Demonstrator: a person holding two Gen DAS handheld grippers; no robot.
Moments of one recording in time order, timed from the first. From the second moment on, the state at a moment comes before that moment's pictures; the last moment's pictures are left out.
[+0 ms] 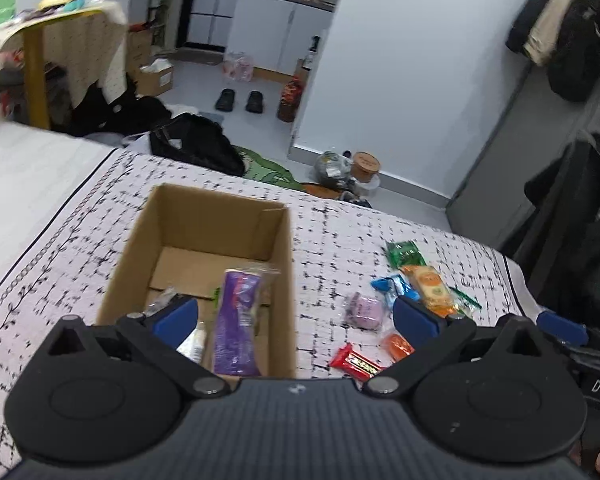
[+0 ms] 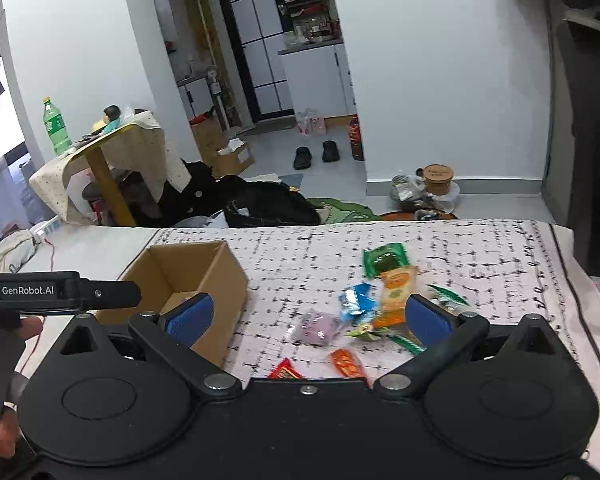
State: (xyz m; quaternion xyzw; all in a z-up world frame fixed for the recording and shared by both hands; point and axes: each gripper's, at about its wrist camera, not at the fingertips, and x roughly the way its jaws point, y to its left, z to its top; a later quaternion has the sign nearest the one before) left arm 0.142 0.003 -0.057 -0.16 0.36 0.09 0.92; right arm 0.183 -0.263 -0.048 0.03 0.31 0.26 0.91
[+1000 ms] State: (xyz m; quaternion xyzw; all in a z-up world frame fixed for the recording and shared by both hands) left arm 0.181 -0.073 -0.112 -0.19 0.40 0.07 0.89; right arm 0.202 -0.306 -0.100 0.06 0.35 0.26 0.90
